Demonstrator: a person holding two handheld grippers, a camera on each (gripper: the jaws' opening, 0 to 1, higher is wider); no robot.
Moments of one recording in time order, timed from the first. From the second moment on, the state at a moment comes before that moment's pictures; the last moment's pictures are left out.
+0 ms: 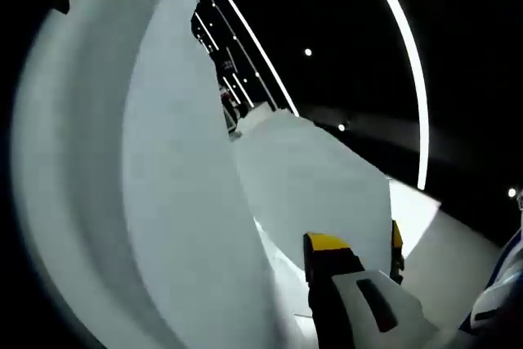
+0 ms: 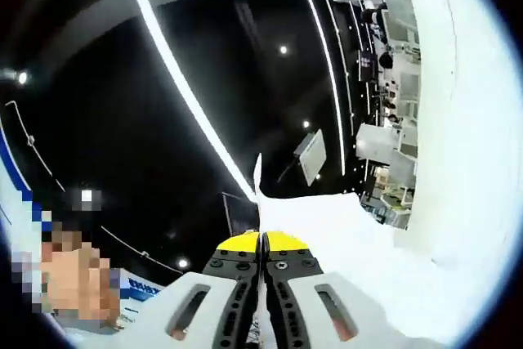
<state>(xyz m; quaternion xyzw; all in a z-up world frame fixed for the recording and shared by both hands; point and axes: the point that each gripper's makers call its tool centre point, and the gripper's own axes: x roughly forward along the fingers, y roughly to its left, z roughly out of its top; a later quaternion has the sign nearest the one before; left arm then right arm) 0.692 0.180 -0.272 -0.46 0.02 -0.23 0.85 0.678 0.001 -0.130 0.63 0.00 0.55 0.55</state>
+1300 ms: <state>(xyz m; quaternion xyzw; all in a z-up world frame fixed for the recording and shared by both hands) 0.690 0.199 -0.264 -0.50 -0.03 -0.20 0.84 0.687 0.019 -0.233 0.59 0.05 0.44 0.67</state>
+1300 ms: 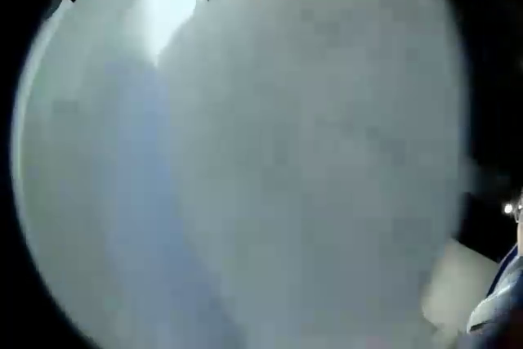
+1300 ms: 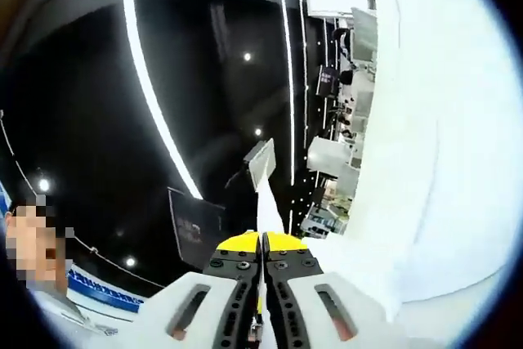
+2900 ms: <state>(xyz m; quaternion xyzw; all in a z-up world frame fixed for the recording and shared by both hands) 0.691 0.218 -0.272 -0.51 -0.05 -0.16 0.84 0.681 0.038 -0.259 0.42 0.05 0.41 0.81</state>
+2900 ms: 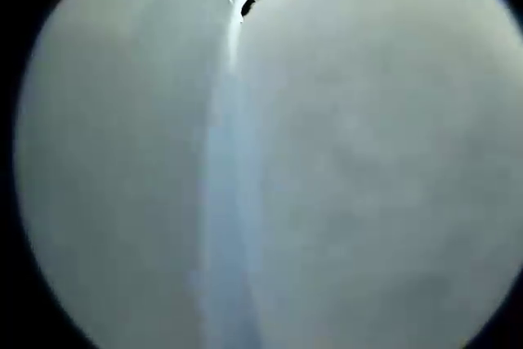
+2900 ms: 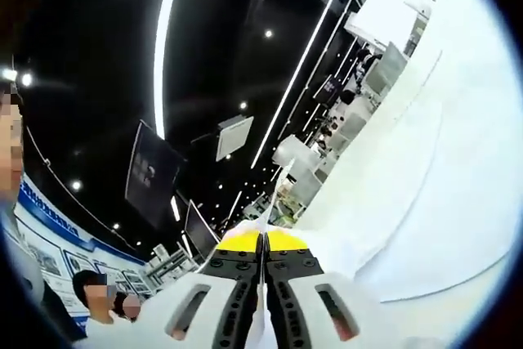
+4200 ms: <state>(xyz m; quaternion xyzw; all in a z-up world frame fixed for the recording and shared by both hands) 0.689 0.211 -0.270 -0.46 -0.06 -0.15 0.87 0.713 -0.041 -0.266 0.12 0.05 0.34 0.93</state>
